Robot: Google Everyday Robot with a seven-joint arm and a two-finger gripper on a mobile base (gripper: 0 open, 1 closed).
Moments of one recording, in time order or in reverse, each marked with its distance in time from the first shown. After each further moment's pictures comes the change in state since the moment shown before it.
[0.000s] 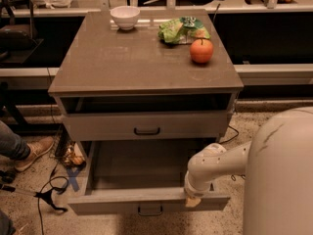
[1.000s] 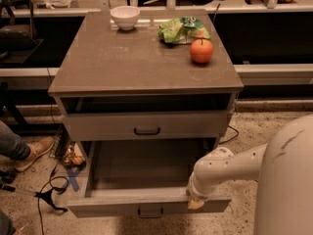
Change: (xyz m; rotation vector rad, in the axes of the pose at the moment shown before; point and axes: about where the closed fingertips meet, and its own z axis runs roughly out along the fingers) arm 0.013 0.014 -0.003 0.007 -0.022 0.031
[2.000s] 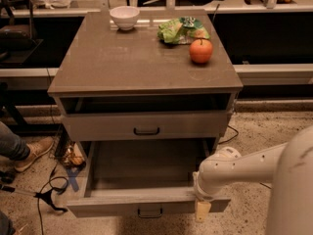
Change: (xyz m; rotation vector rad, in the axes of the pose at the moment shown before) arm 0.007 0.001 -0.014 0.024 0.004 0.000
